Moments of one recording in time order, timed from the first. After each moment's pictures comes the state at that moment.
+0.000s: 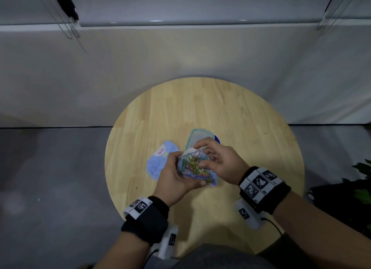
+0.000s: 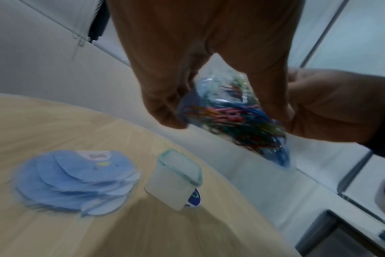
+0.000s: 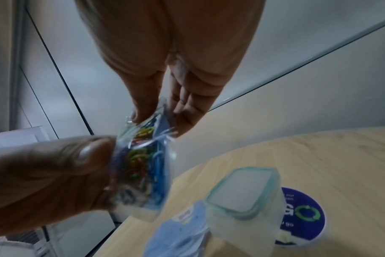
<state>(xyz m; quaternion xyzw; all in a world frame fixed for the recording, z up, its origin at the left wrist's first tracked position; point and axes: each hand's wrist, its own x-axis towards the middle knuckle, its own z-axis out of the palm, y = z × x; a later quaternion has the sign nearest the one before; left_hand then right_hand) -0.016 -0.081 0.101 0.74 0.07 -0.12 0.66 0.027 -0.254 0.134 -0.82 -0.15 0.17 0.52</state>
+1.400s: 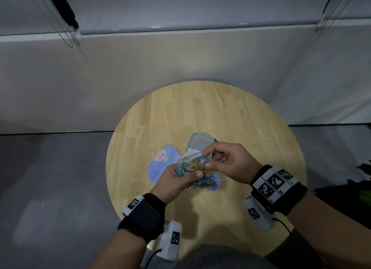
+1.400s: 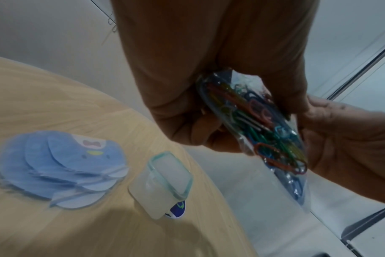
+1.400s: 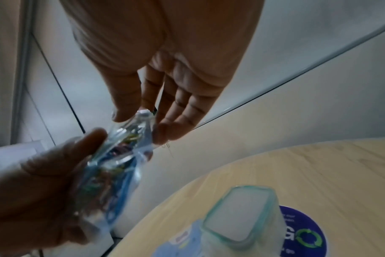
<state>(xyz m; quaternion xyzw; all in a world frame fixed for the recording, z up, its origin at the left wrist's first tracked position) -0.007 -0.087 0.151 0.66 0.04 -0.24 0.71 0.037 -0.275 0.147 -0.80 -0.13 0.17 0.55</state>
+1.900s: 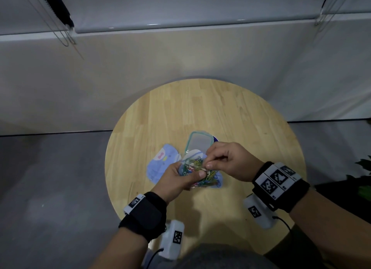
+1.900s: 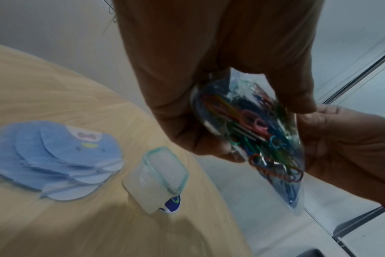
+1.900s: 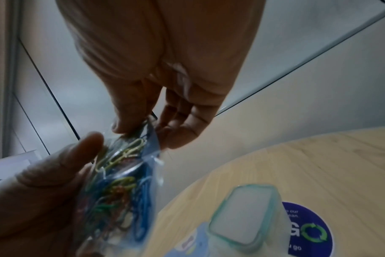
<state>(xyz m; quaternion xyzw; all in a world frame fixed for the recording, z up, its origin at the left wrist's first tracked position) -0.001 -0.086 0.129 0.68 0.04 -0.26 0.69 0.041 -0.278 0.150 -0.80 -0.17 0.20 0.53</state>
